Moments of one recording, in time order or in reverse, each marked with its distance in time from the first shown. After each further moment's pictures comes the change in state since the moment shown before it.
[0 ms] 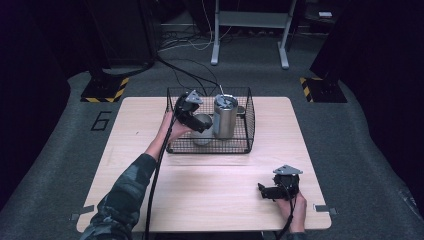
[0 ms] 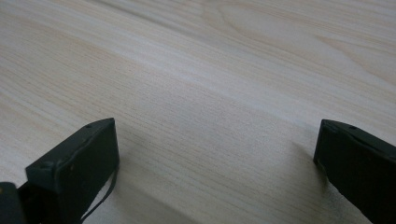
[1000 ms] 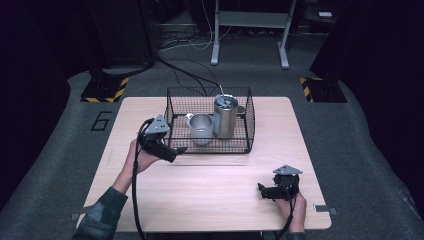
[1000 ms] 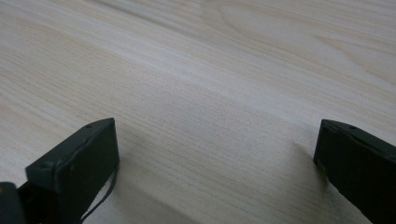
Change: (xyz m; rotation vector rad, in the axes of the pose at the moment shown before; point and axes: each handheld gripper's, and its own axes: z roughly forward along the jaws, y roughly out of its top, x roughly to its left) left arm -0.049 -0.080 -0.103 -0.090 0.021 -0.002; right arm 0.000 0.000 0.000 -0.001 -0.001 -0.001
